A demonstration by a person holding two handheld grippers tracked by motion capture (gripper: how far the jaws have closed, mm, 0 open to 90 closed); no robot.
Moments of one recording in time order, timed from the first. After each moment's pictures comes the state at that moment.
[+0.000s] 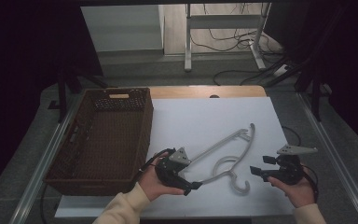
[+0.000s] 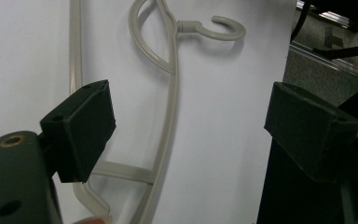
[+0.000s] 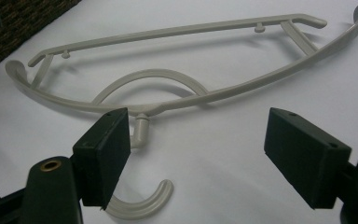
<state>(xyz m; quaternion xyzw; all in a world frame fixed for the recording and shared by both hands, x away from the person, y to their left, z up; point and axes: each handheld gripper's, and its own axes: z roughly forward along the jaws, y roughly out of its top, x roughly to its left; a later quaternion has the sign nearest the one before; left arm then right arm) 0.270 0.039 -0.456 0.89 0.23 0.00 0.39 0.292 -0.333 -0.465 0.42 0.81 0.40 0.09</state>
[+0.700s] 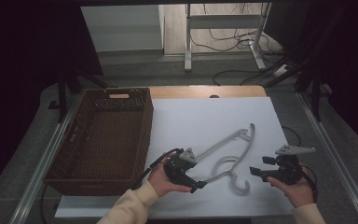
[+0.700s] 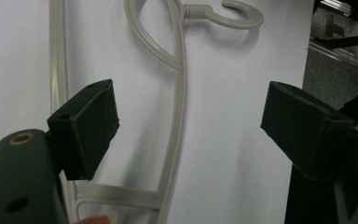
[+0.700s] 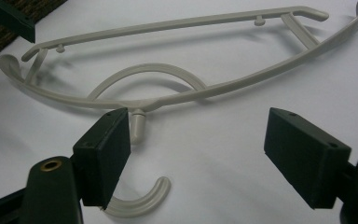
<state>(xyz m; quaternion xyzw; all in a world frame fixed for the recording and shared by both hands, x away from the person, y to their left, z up) 0.287 0.019 -0.478 0.90 0.23 -0.02 0.37 0.294 -0.332 -0.468 0.42 0.81 0.39 0.09</state>
